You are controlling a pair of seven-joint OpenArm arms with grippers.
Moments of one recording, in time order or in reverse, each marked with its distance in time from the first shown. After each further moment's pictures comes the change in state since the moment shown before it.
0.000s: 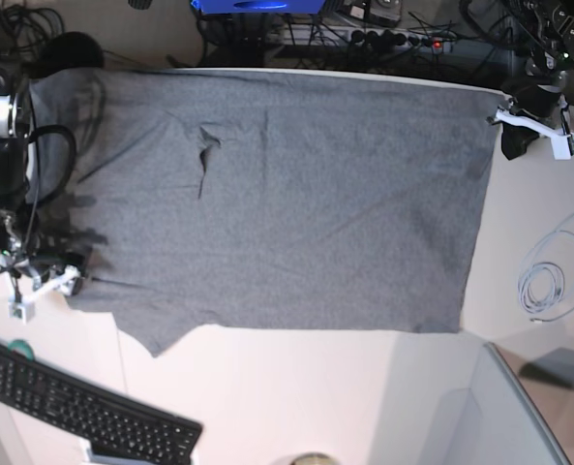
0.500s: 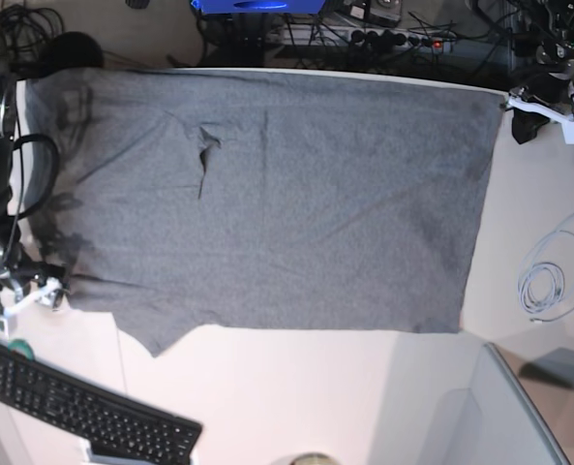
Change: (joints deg) left arm 0.1 -2.0 -3.6 -5.3 0.4 -4.5 -0.2; right arm -0.3 2.5 0.4 4.7 0.2 -0.2 -3.2
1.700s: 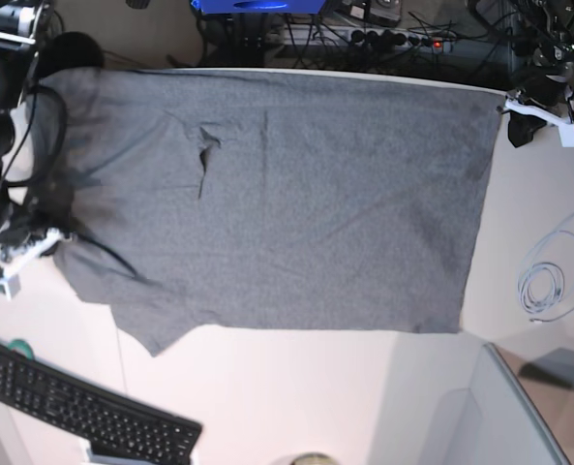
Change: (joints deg) left arm -0.5 0.4 0.3 -0.2 0.0 -0.2 0.0; right arm -23.0 -6.9 16.8 46.9 0.0 2.7 -36.2
